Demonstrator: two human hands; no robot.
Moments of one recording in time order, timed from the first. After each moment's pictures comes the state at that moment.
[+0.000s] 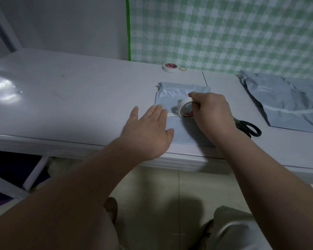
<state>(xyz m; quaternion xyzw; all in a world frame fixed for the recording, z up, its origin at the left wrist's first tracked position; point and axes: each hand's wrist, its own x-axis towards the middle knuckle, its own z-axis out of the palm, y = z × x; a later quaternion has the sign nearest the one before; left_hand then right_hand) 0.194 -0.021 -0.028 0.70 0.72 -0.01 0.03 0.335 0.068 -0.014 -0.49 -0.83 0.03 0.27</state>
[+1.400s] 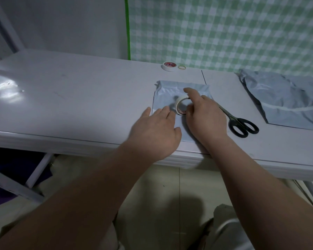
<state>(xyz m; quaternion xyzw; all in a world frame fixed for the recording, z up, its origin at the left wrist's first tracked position) 0.218 -0.022 -0.030 0.71 0.70 0.05 -0.02 0.336 0.068 -0.043 -0.49 -0.82 0.01 0.29</state>
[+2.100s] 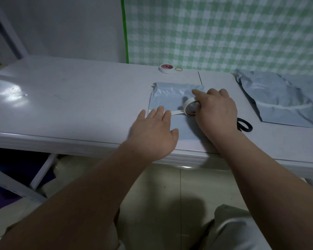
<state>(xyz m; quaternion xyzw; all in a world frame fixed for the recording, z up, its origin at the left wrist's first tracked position) 0.227 -0.022 -0.030 0.69 0.73 0.01 -0.01 0.363 0.078 -0.031 -0.48 -0.81 -0.14 0.29</state>
